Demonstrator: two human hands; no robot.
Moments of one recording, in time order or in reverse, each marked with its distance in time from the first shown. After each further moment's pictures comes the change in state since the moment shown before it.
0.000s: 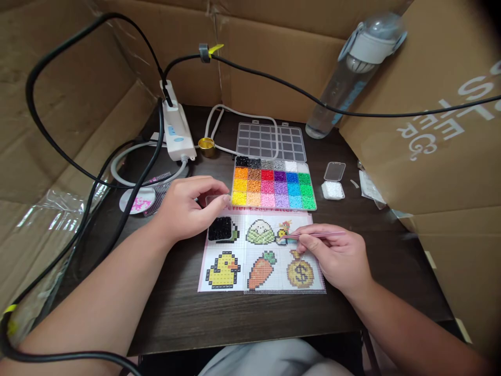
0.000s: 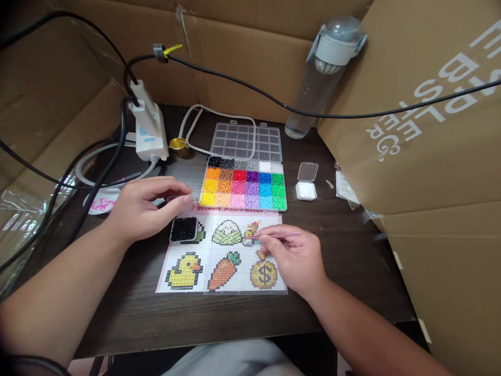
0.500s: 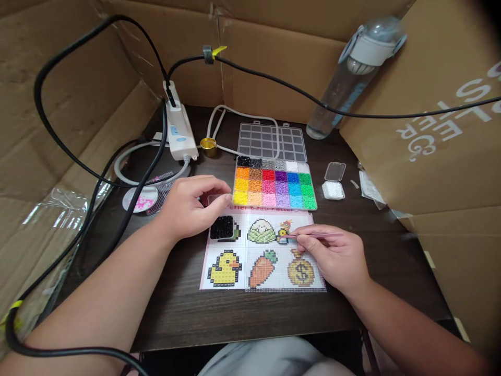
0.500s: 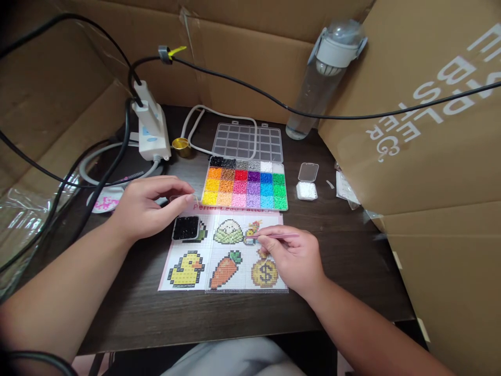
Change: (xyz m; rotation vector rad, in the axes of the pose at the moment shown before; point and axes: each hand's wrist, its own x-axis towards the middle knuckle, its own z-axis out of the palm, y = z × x) left_hand 0.000 0.002 0.000 -0.010 0.003 -0.008; right_hand -0.001 -0.001 0.003 -0.006 0.008 -0.010
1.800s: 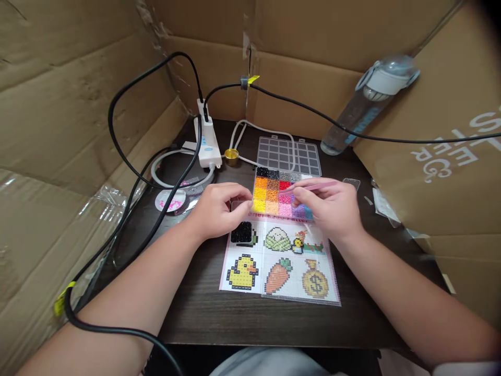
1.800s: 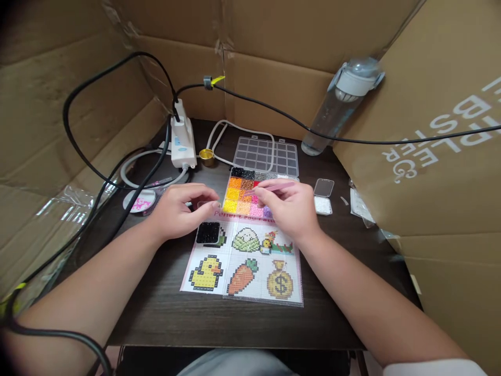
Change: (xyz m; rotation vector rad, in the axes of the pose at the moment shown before) left_hand -0.003 -0.004 0.003 -0.078 0.032 0.055; right_hand 0.084 -0.032 0.034 -0.031 0.002 -0.225
